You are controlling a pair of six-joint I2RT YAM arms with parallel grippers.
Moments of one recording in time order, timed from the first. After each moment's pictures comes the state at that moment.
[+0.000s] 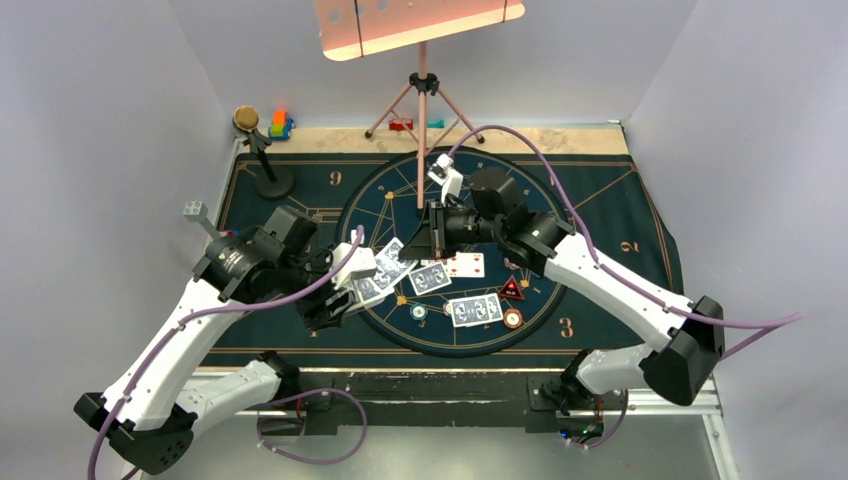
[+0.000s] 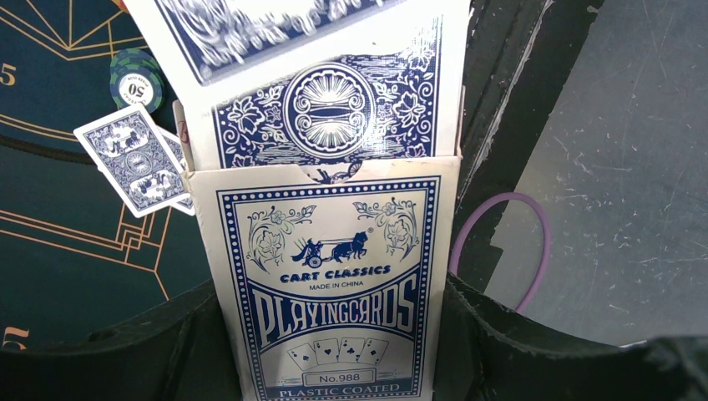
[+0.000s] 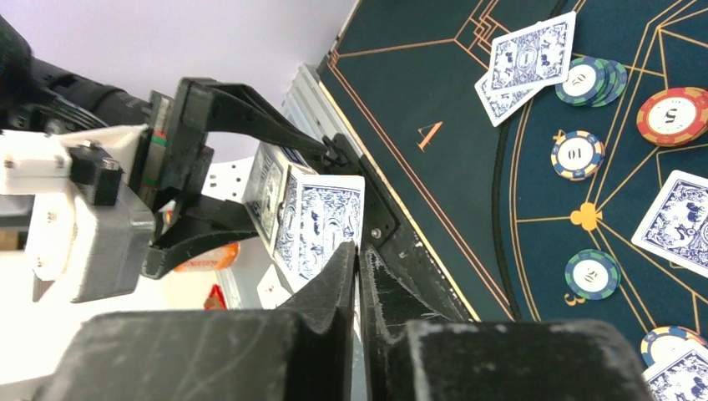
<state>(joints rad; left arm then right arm) -0.57 0.96 1.21 -1.36 0.39 0.50 0.79 1.33 1.21 -0.31 -0.51 0.71</state>
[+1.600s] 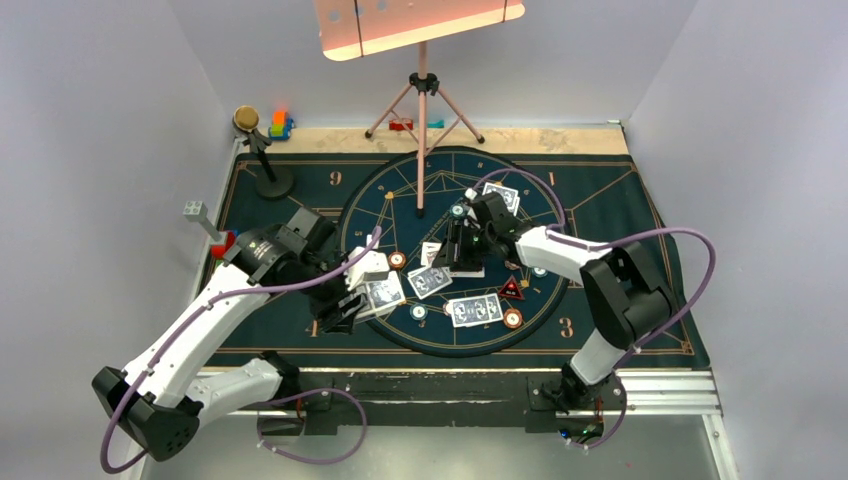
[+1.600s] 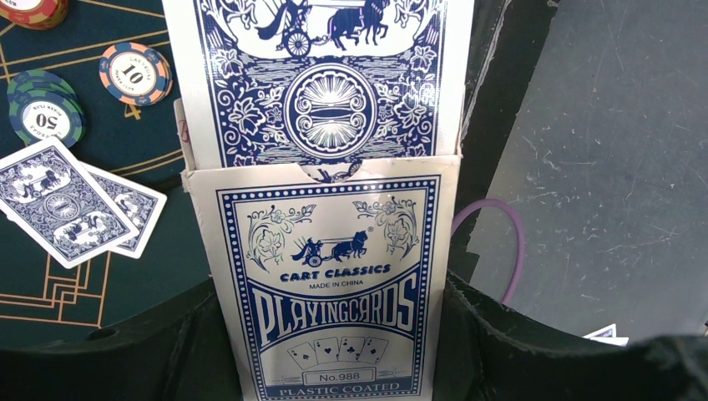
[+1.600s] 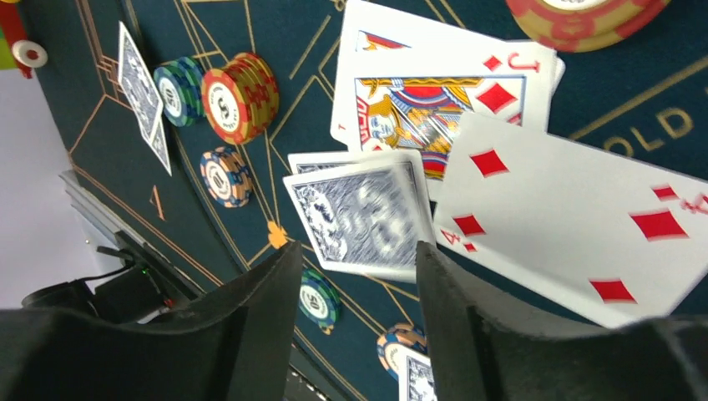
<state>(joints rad) -0.57 1.04 1.11 -1.29 0.50 0.53 0.55 1.67 0.93 -0.14 -0.37 0.70</state>
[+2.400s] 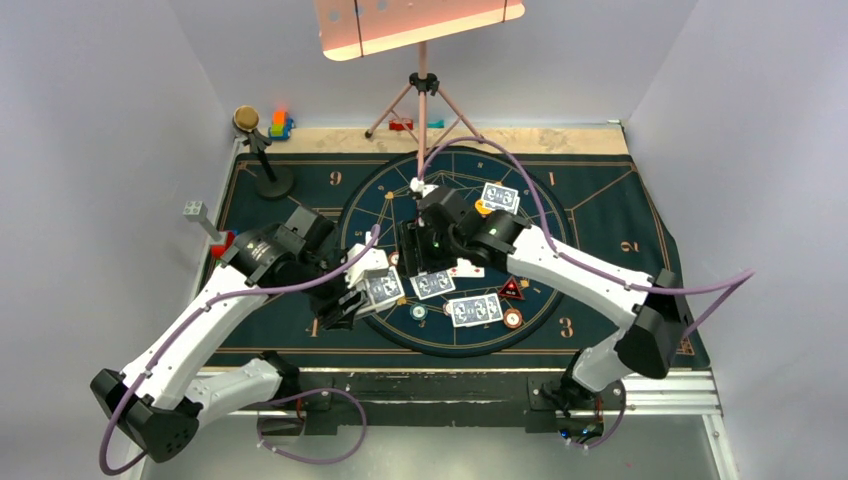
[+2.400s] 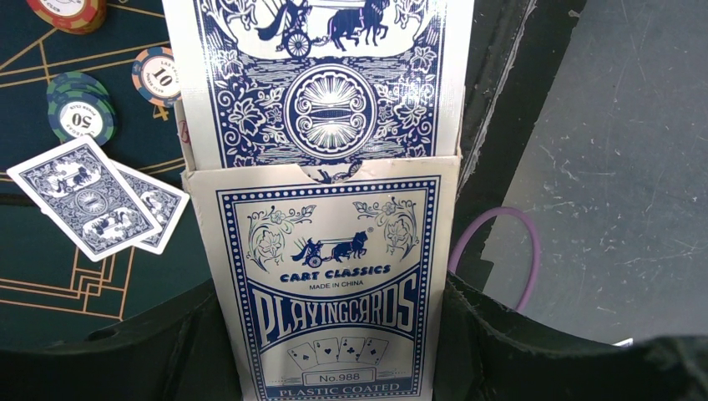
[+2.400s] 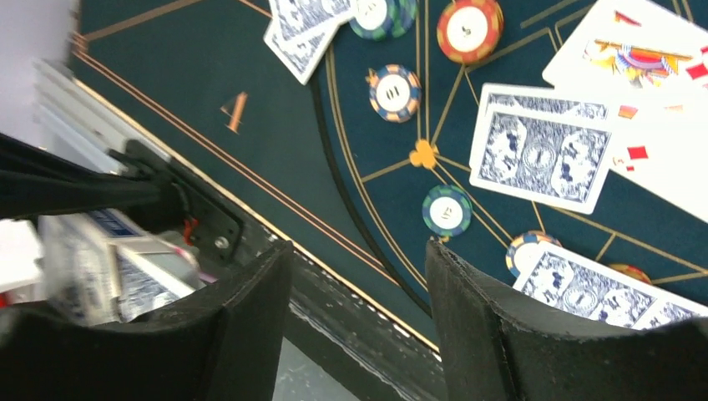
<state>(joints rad) -0.57 1.04 1.11 -1.26 0.47 0.52 0.92 1.49 1.35 -0.64 -0.06 0.64</state>
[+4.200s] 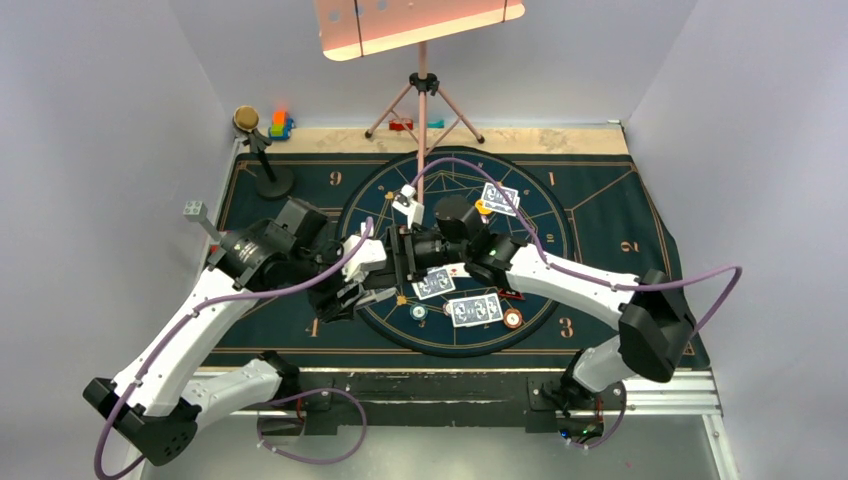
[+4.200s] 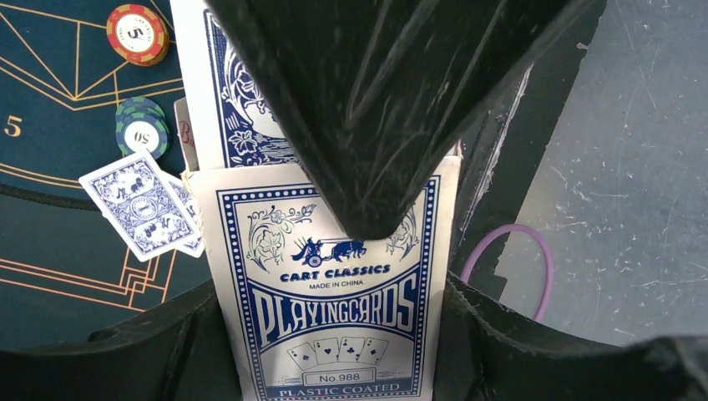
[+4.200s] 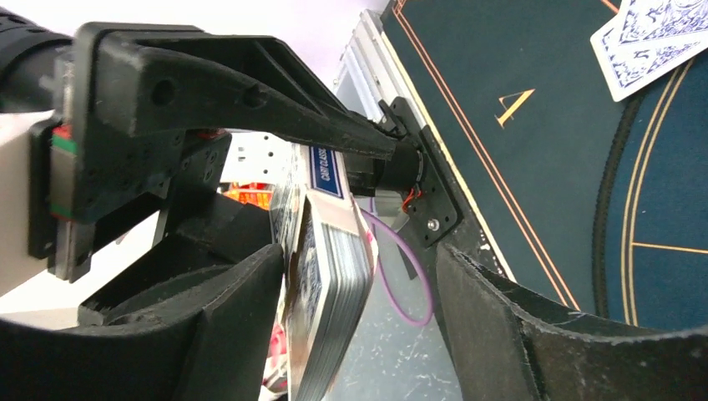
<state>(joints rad) -0.57 1.01 1.19 -1.26 0.44 0.50 0.90 1.47 1.05 0.06 -0.61 0.90</state>
